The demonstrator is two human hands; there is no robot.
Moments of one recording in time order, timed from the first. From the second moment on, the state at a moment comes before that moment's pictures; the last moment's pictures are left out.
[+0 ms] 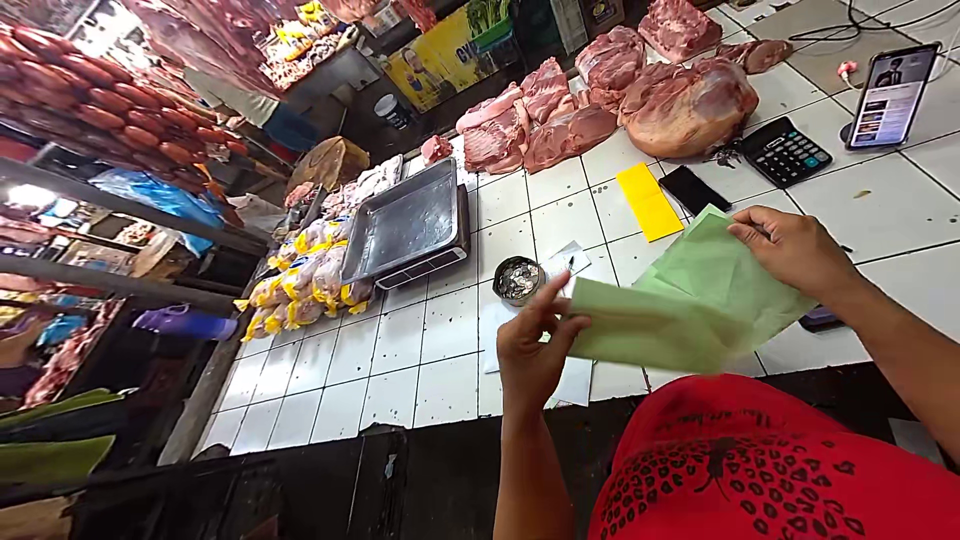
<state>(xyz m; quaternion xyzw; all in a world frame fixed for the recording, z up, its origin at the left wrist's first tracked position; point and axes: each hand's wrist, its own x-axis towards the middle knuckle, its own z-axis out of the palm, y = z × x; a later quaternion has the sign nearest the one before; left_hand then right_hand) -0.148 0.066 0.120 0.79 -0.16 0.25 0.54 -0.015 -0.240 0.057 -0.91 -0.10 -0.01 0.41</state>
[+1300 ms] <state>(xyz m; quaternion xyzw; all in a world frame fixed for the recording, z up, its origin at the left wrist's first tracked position) -0.228 -0.019 -0.003 0.54 0.39 0.12 0.74 -0.042 -0.246 -0.010 -0.82 -0.08 0.21 0.53</state>
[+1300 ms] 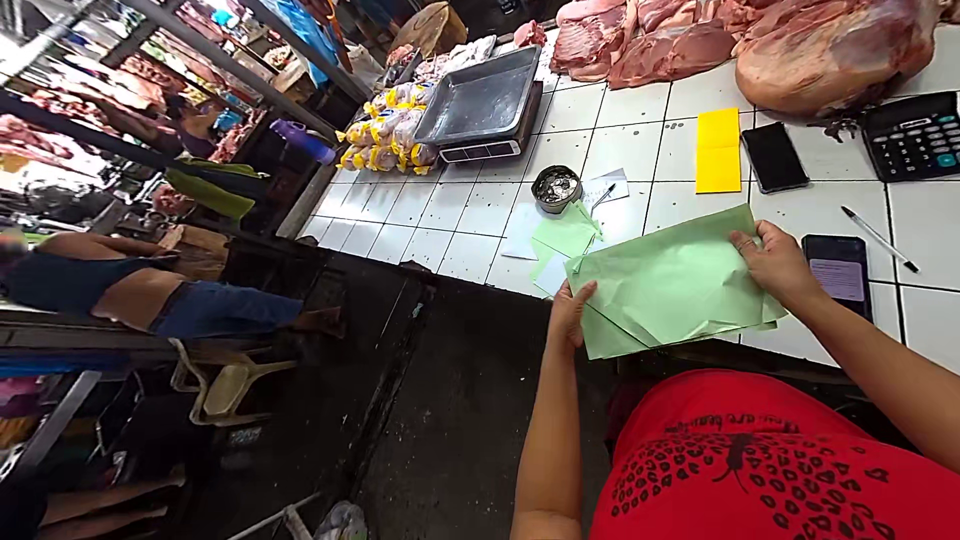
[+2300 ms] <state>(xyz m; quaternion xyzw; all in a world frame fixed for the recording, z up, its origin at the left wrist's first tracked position) -0.180 -0.054 -0.101 0.55 0.45 0.03 0.70 -0.066 -0.256 -0.102 -0.78 -0.01 0.32 0.54</state>
